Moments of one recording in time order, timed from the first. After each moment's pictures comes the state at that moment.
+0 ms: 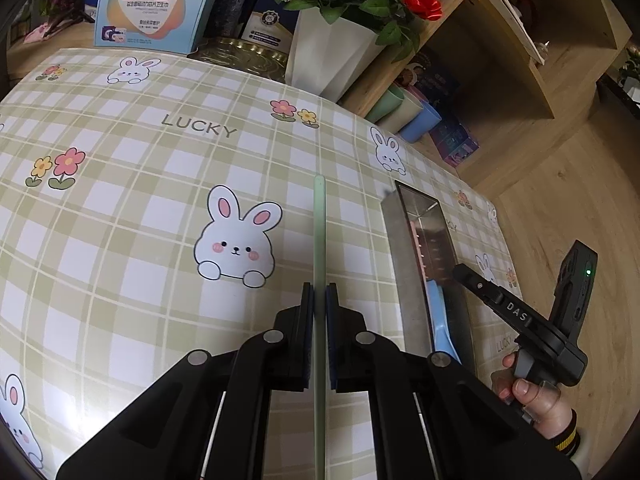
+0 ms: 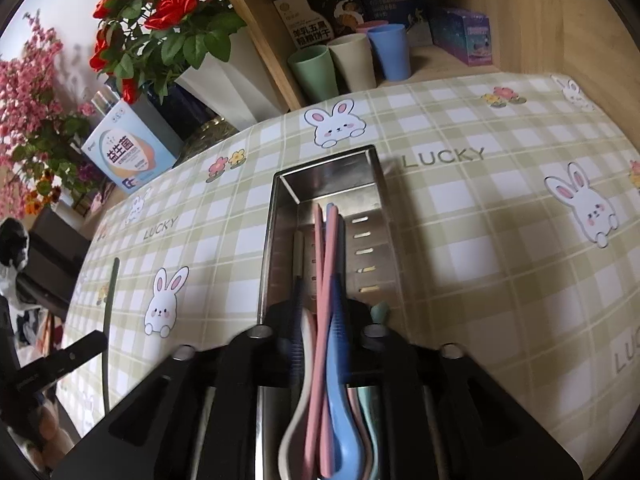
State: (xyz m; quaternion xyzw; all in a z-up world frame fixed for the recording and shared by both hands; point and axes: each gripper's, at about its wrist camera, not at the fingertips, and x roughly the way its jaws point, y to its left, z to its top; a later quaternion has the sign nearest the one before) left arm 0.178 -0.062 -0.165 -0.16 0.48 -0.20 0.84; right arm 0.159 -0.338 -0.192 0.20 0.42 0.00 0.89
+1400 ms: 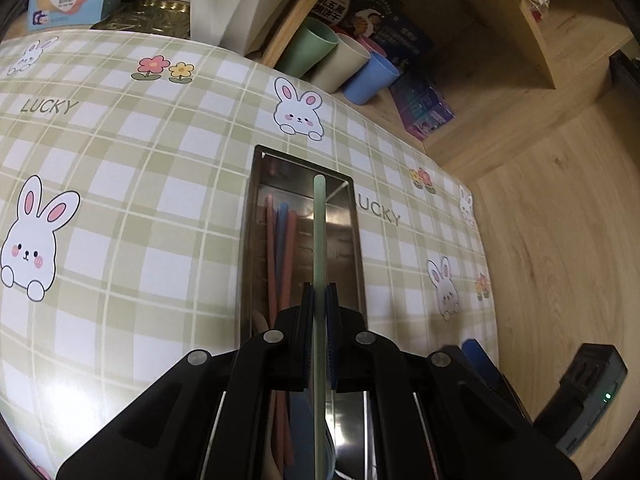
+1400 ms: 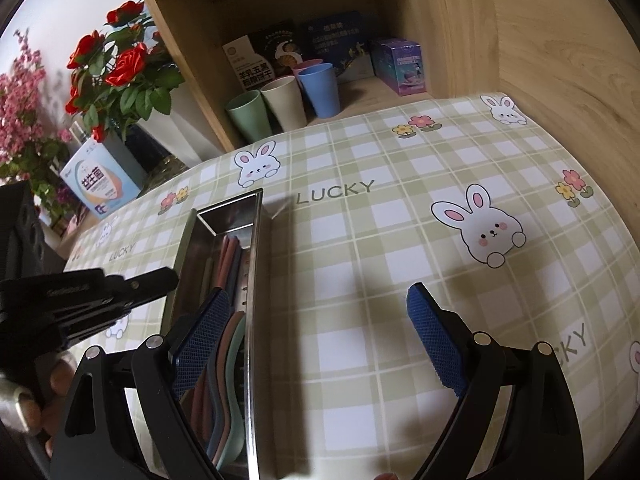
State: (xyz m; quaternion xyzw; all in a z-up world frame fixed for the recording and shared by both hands) left arm 0.223 -0.230 -0.185 -0.18 0.52 -0.22 0.81; right arm 0.118 -0.422 -0.184 0.19 0.39 -0.06 0.90
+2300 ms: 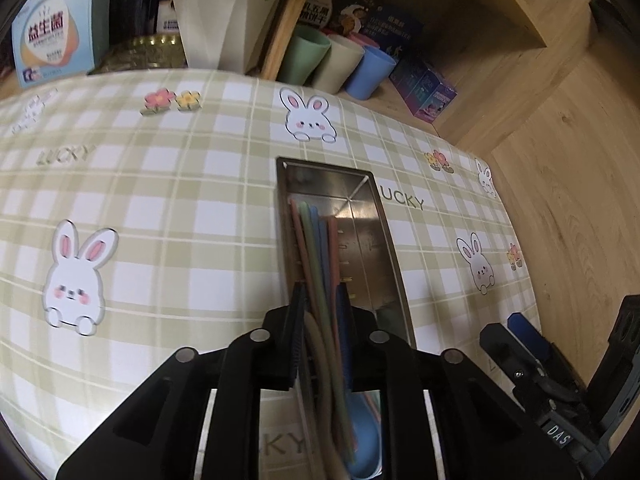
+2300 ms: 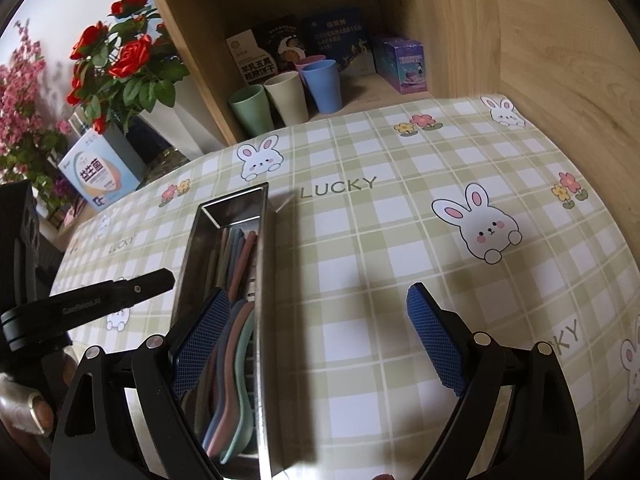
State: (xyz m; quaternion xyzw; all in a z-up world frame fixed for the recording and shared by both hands) left arm 0.215 -0.219 -0.173 -0.08 0.50 -0.22 0.83; right arm 0.113 -0.408 -0.170 0.18 0.40 -0.06 0.90
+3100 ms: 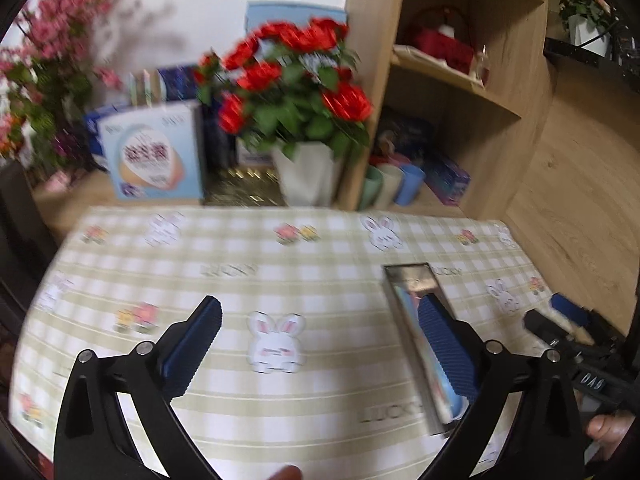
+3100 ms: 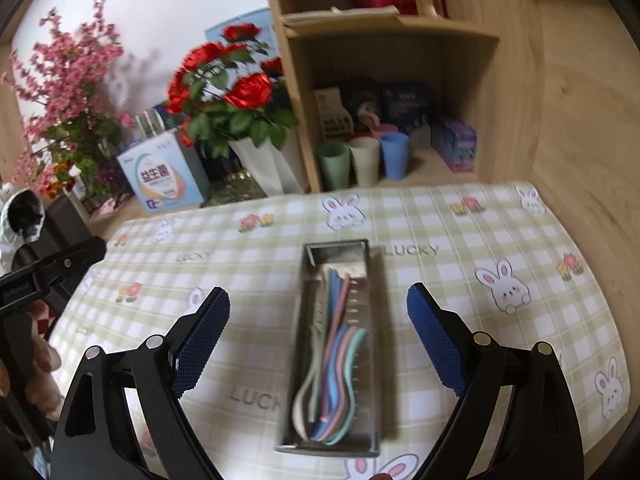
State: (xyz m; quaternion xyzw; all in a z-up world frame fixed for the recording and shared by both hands) left arm 0.136 -0.071 -0.038 0.00 0.32 -0.15 0.93; right arm 0.072 -0.308 -0.067 0.10 0.32 -0.01 0.94
